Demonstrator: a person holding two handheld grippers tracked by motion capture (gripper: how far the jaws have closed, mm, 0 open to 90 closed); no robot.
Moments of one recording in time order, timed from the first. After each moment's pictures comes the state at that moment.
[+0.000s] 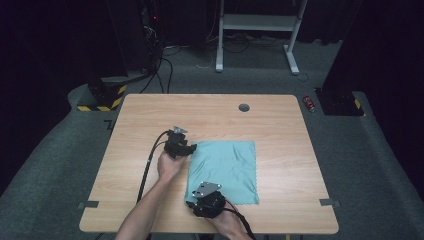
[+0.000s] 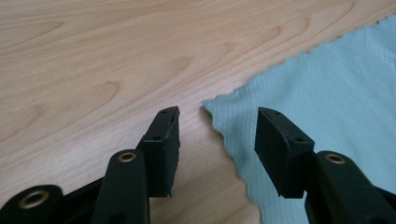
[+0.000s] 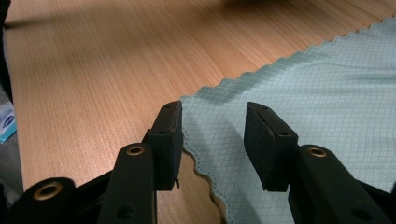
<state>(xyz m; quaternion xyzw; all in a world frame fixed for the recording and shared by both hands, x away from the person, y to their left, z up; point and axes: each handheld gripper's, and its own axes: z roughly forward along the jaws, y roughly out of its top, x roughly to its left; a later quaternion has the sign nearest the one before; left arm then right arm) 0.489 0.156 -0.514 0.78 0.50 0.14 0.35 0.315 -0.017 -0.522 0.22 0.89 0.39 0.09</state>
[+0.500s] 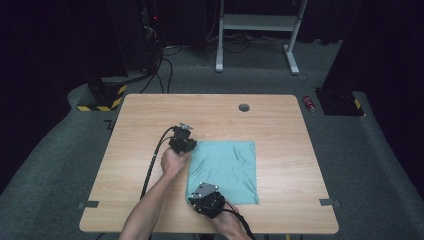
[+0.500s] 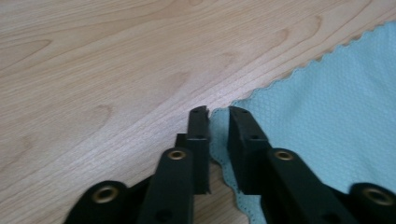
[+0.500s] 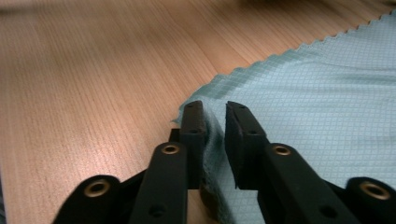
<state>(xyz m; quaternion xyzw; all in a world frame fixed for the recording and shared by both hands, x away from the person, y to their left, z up) 0.502 0.145 -0.511 0.79 0.49 0.16 0.32 0.313 -0.013 -0.521 0.22 0.89 0.37 0.12</state>
